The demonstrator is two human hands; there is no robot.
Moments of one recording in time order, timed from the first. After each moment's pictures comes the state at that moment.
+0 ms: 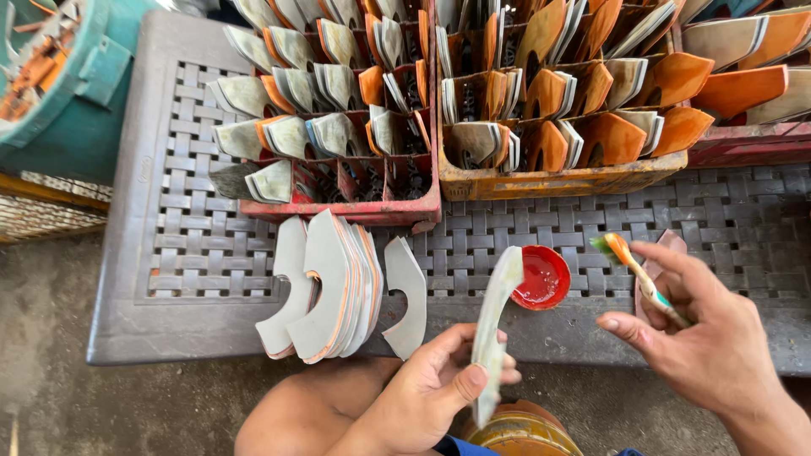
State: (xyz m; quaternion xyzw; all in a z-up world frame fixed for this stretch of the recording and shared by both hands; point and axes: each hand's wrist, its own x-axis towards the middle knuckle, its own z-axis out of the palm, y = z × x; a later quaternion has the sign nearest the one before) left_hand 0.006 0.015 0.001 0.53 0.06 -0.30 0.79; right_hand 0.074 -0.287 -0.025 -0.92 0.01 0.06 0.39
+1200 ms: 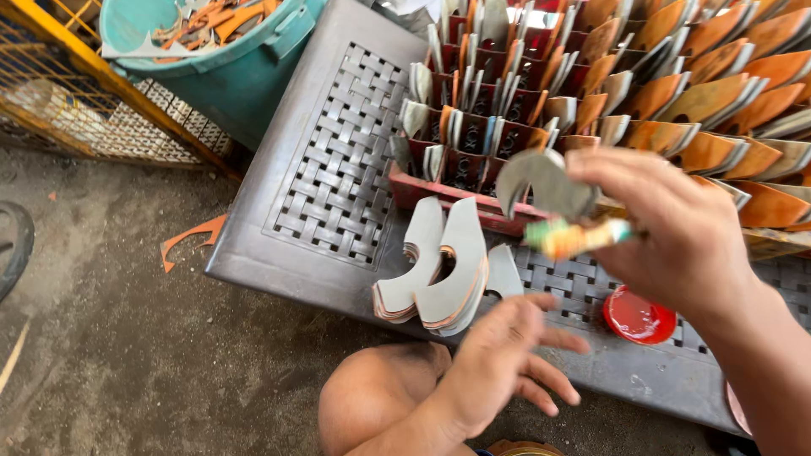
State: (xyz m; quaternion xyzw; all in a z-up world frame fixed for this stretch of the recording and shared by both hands) left_hand -0.004 0.053 0.015 0.37 0.07 -0.18 0.91; right_hand 0.159 -0.097 0.107 -0.79 -0.48 -0.22 0.31
